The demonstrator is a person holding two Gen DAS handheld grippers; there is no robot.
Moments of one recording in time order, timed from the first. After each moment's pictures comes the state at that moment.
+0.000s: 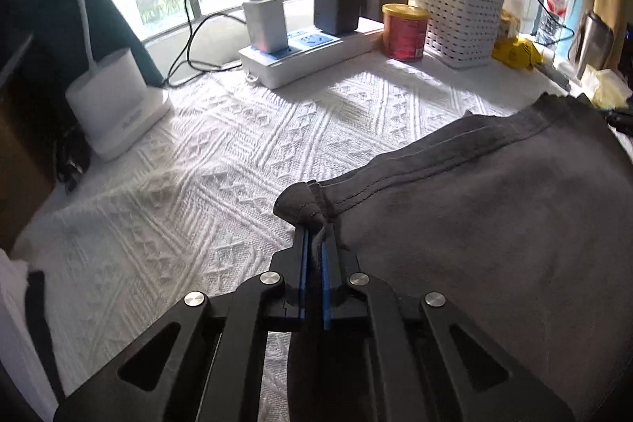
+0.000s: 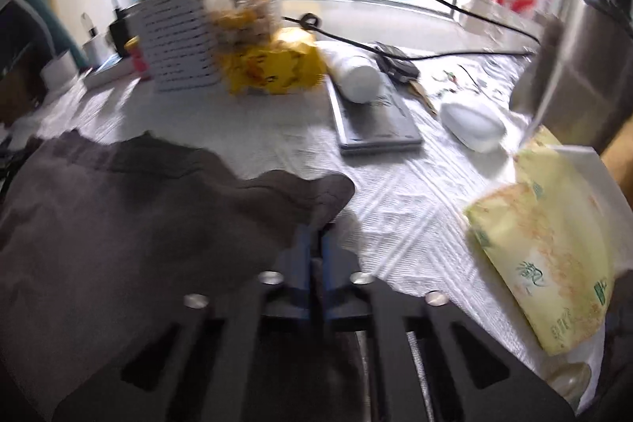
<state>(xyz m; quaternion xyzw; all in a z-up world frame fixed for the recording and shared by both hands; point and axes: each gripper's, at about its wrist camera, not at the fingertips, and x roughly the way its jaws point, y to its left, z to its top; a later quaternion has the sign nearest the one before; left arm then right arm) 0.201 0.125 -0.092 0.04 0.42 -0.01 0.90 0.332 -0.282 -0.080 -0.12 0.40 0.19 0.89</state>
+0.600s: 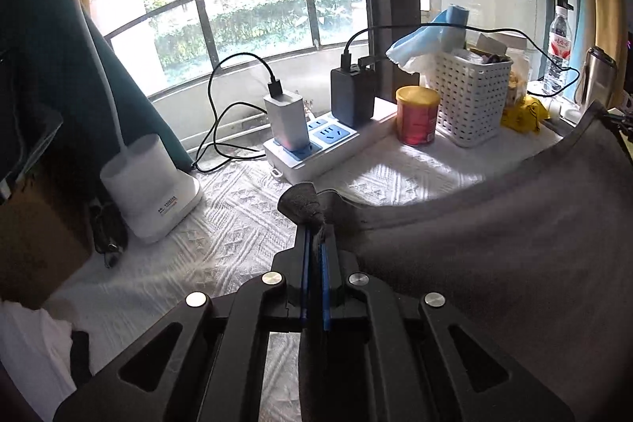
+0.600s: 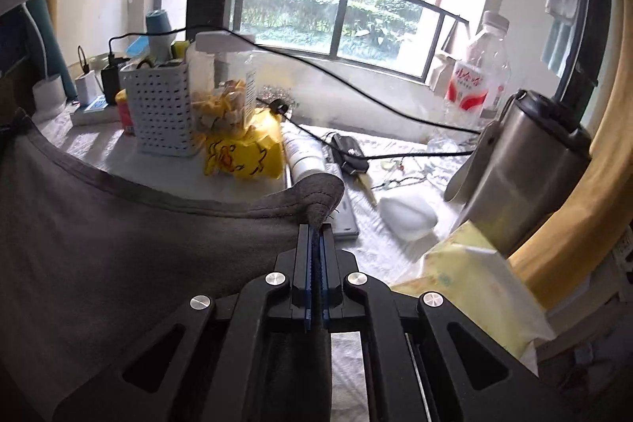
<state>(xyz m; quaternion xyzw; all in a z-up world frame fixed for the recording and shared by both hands) 0.222 0.129 -0.041 0.06 0.34 0.02 0.94 0.333 -0.296 -0.027 -0.15 0.29 0.15 0.93</state>
